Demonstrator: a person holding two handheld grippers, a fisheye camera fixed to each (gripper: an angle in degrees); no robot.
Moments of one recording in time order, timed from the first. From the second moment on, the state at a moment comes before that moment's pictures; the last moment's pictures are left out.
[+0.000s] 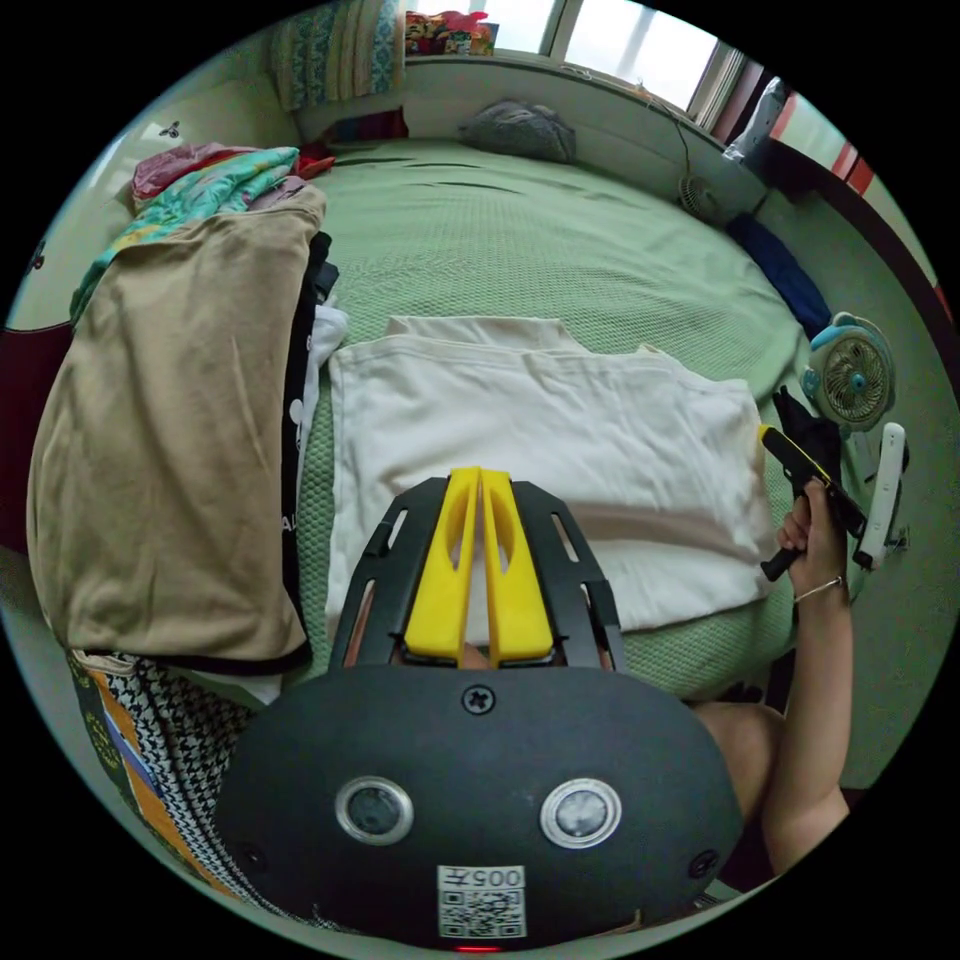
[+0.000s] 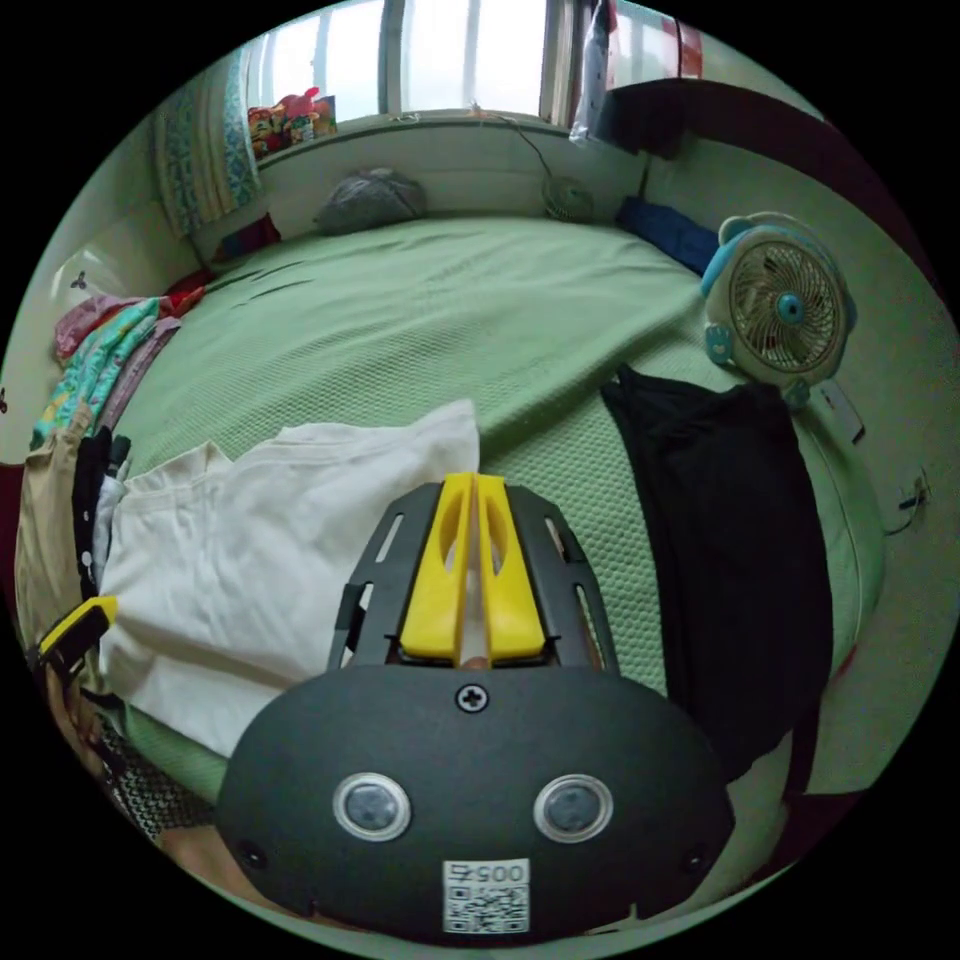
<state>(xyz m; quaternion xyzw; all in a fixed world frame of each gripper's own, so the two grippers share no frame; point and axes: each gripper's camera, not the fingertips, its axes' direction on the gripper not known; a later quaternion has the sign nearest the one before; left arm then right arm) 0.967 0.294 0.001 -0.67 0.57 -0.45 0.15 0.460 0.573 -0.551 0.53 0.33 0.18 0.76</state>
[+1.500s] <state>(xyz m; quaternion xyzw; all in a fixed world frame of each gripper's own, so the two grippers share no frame) 0.857 0.297 -0.105 -0.66 0.51 -0.52 0.19 0.432 0.868 -0.342 0.49 0.28 0.12 0.82</state>
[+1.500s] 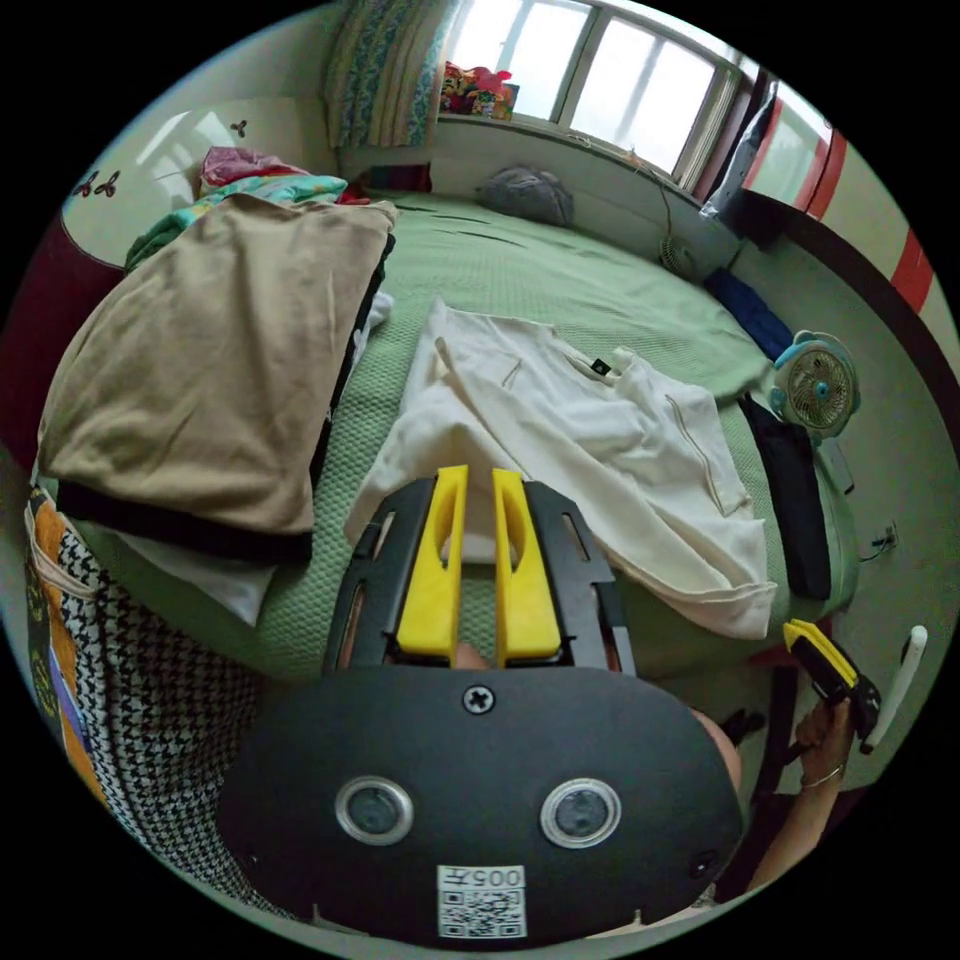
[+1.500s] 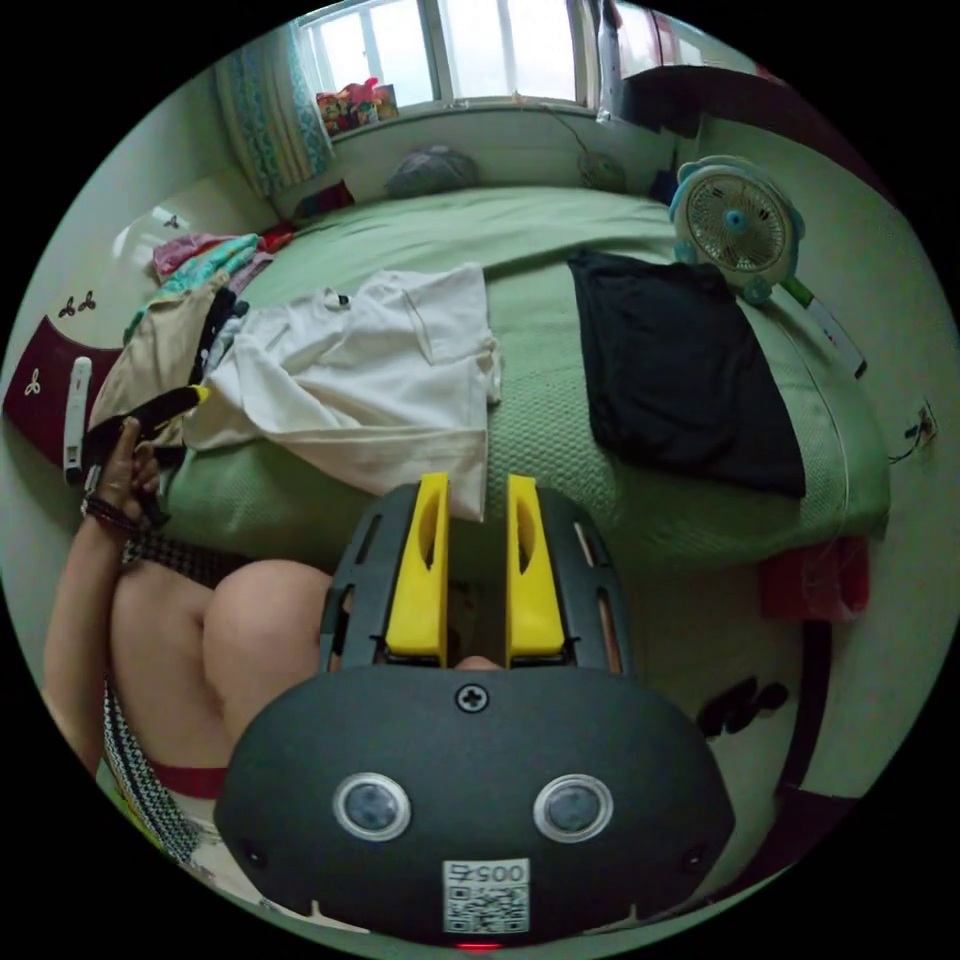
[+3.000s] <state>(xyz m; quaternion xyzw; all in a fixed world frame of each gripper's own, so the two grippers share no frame) 0.782 0.360 -0.111 -0.66 0.52 -0.52 0.15 0.435 0.964 -0.318 0.50 0.26 0.08 0.82</state>
